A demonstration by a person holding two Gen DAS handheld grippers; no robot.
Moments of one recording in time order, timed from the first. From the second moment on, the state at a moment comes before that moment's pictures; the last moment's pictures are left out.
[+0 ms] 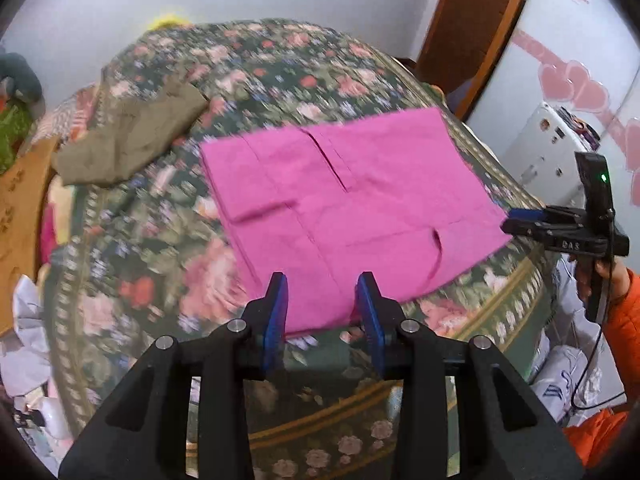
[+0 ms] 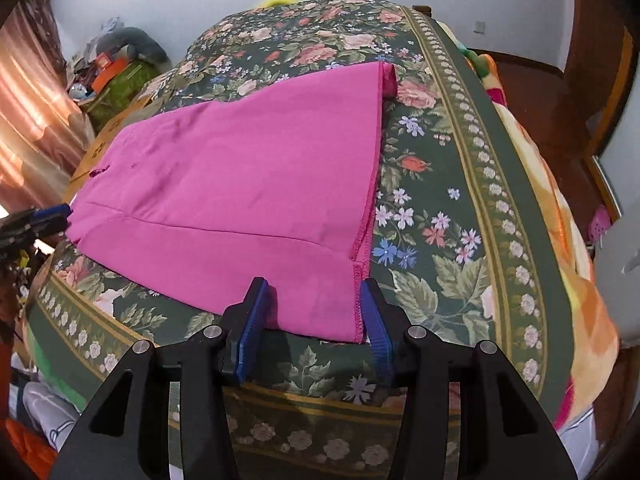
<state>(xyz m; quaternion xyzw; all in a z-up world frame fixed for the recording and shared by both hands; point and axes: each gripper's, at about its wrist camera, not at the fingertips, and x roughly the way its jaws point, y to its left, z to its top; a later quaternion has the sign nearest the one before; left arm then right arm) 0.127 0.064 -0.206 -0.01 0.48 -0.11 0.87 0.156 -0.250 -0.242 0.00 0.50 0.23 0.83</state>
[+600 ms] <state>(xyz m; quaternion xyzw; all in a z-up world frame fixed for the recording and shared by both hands) 0.248 0.124 -0.210 -0.07 0.48 -0.04 0.87 0.276 -0.226 -0.205 0.00 0.44 0.23 0.87</state>
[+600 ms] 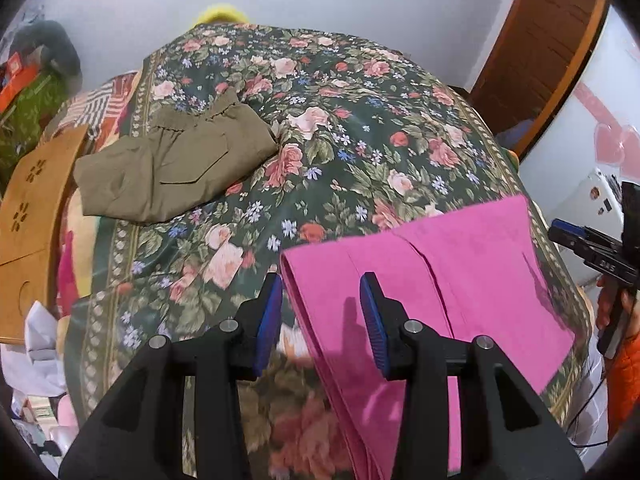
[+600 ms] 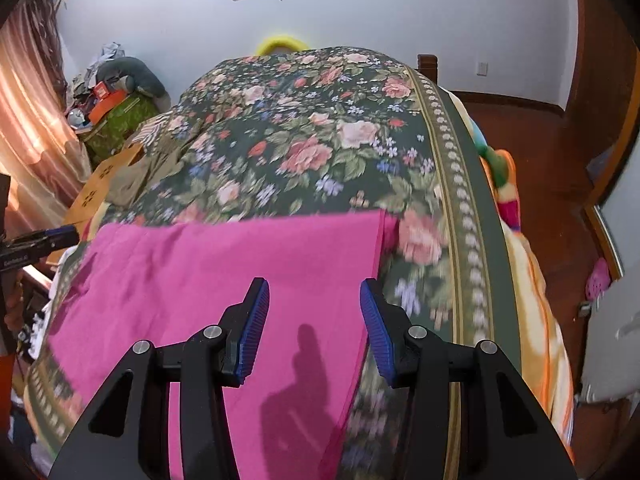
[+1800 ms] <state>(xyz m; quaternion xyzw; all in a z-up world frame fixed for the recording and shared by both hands) 0.273 0.081 -0.221 0.00 0.47 -0.05 0.88 0.319 -0.179 -0.195 -0.05 0.41 0.26 0.87</state>
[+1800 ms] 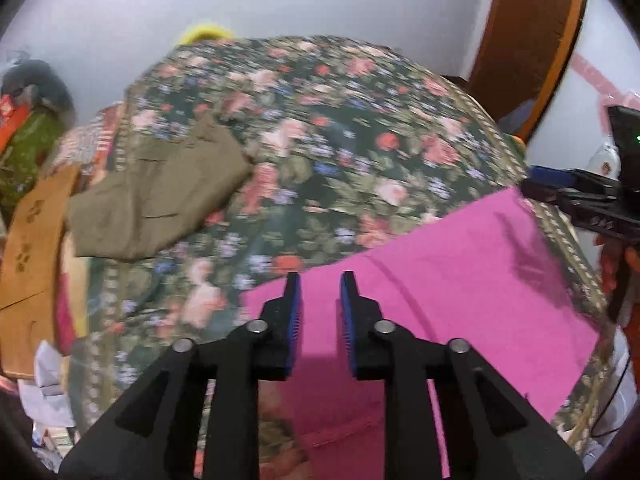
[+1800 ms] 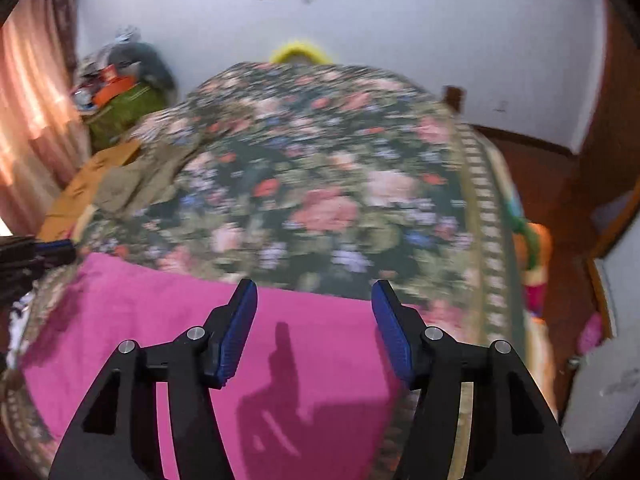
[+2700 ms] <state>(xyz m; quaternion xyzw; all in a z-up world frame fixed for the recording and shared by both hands) 0.215 0.096 -0.241 0.04 0.48 0.01 0.87 0.260 -0.218 -0.251 -0.06 0.52 0.24 0.82</state>
